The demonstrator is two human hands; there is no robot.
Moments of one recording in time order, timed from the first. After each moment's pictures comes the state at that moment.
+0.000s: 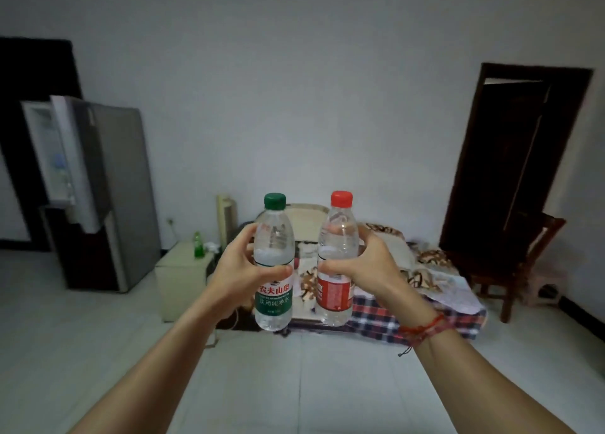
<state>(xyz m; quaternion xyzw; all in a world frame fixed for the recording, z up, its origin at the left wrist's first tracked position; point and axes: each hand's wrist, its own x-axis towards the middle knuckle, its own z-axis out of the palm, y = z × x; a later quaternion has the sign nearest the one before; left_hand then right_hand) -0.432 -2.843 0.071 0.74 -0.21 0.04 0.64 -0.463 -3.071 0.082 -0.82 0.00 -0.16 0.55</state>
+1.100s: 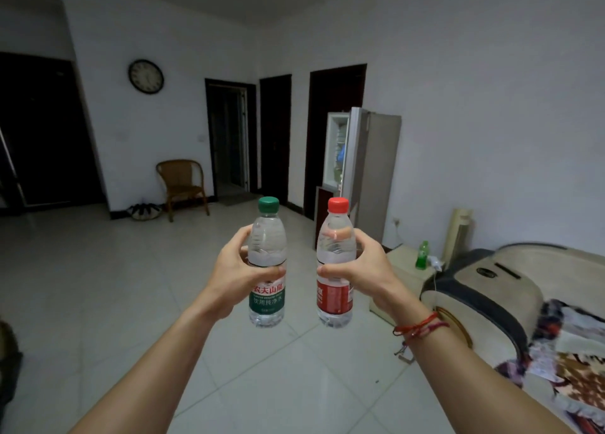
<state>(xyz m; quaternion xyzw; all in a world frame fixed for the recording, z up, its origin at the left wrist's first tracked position) -0.562 -2.487 0.047 0.73 0.12 0.32 0.59 -0.403 -2.665 0.051 -0.75 -0.33 0.08 0.57</state>
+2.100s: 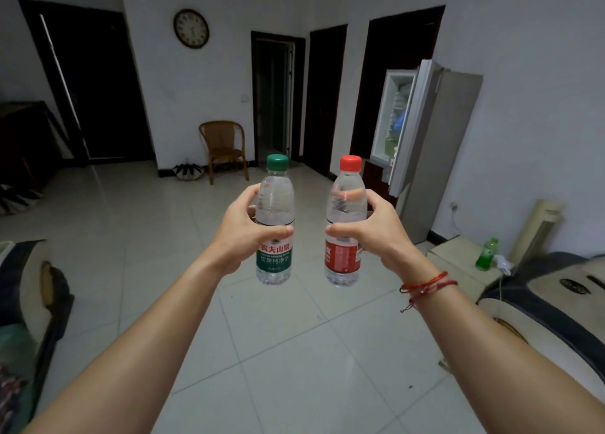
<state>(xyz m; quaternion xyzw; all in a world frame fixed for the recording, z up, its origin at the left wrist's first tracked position) -0.436 -2.345 0.022 0.73 0.18 0.36 0.56 -0.252 -2.498 0.029 -0.72 -0.39 0.13 0.56</state>
